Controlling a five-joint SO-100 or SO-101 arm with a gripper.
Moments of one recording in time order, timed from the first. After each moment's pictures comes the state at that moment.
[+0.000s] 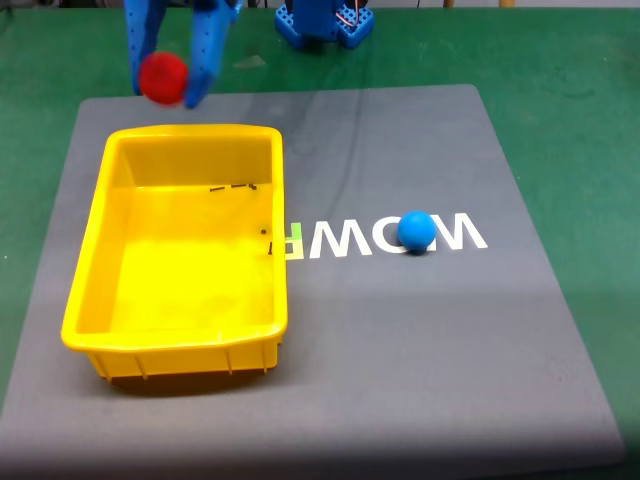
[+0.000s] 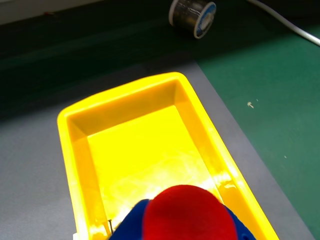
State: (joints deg) arm 21.9 86.6 73.2 46.8 -83.8
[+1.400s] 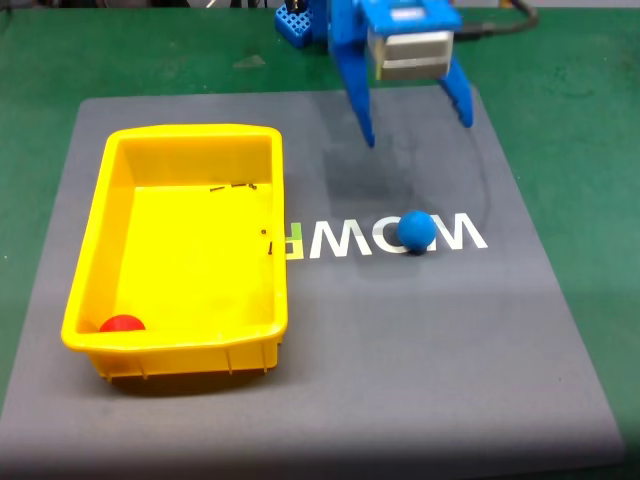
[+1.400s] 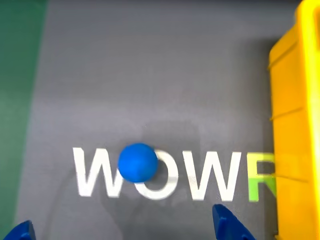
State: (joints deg) arm -5.9 83.9 78.5 55.6 -83.2
